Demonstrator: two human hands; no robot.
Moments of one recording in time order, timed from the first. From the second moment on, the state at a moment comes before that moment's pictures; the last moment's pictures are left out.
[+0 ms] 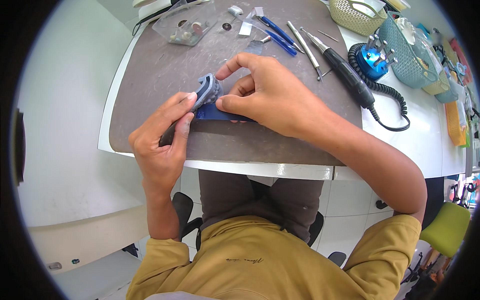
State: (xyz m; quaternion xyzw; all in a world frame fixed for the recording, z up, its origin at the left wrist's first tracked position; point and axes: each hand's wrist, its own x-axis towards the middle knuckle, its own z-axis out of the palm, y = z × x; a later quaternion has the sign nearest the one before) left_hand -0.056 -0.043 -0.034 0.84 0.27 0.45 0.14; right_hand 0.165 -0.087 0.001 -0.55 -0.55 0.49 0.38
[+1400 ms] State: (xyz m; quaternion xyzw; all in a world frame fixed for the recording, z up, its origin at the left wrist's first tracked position) left_hand -0.058 -0.049 -0.034 0.80 0.32 0.45 0.24; right_hand 0.183 -0.059 -0.012 -0.38 -0.86 0.10 0.32
